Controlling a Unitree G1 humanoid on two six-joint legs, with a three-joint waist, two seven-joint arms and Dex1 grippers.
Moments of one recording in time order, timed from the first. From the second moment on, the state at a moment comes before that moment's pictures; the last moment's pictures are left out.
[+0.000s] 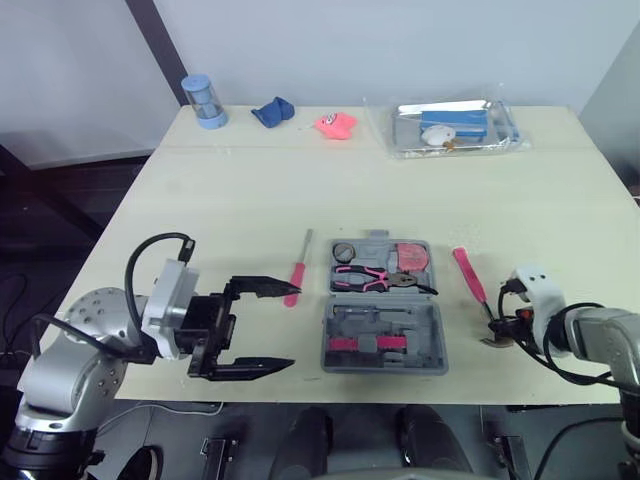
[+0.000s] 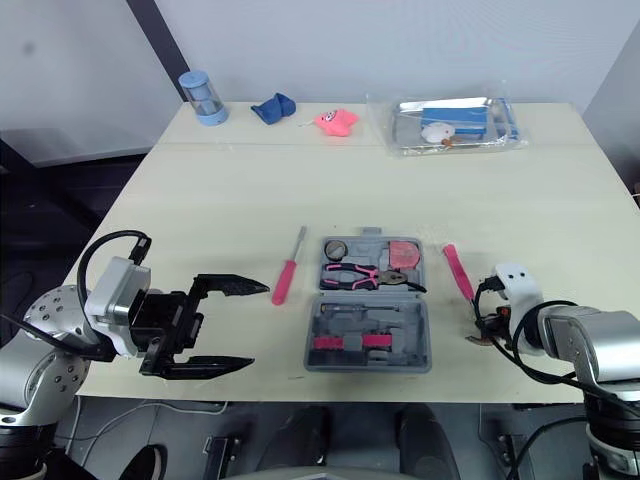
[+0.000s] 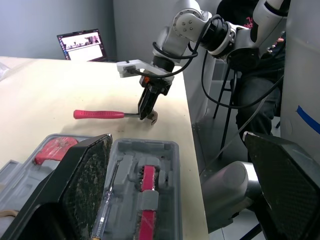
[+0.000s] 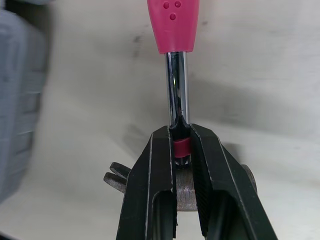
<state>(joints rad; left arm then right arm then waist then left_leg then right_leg) 0.00 0.84 0.23 -0.39 -0.79 0.25 -1.43 -0.21 -0.64 -0.17 -0.45 0.33 1.57 0.50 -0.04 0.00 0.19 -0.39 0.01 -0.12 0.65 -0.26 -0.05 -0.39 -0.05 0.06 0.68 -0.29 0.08</state>
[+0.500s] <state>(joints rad) 0.00 0.84 0.23 -0.39 -0.79 0.27 -1.43 -0.02 -0.64 -0.21 -0.44 0.33 1.12 0.56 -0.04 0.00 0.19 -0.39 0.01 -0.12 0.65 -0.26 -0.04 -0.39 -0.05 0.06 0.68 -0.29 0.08</state>
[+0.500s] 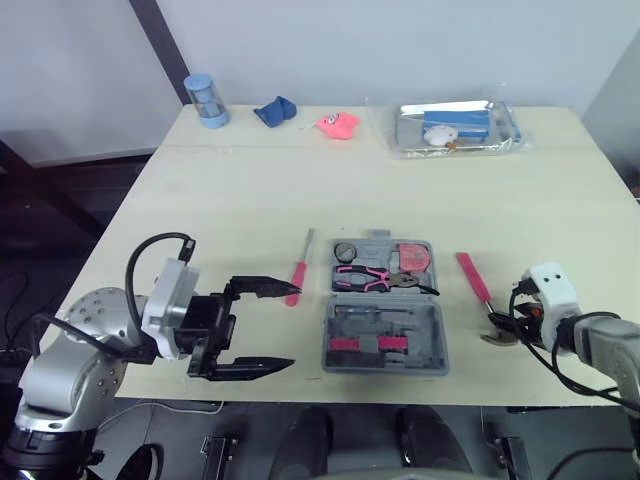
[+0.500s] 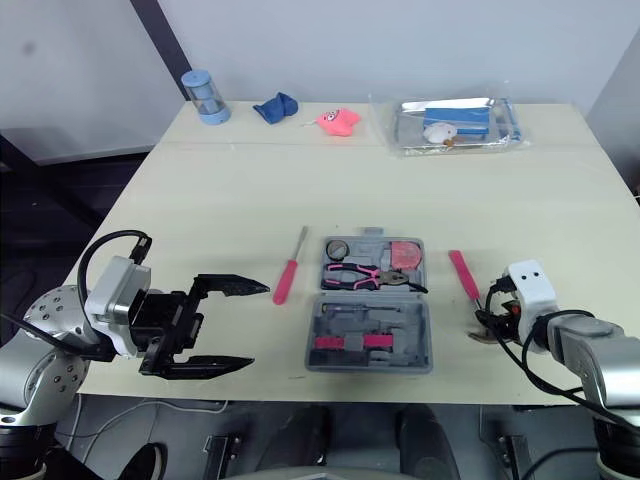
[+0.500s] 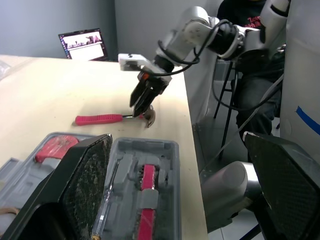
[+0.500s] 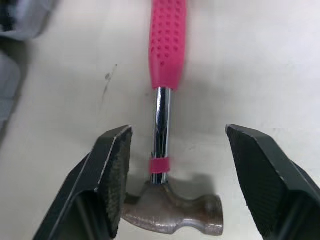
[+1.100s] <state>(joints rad) -0.04 0.84 0.23 -0.39 -0.80 0.30 -1.44 0.12 -0.55 -0.19 -0.24 0.32 0.64 0.60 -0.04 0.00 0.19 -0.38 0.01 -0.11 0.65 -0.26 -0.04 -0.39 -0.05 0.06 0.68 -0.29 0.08</state>
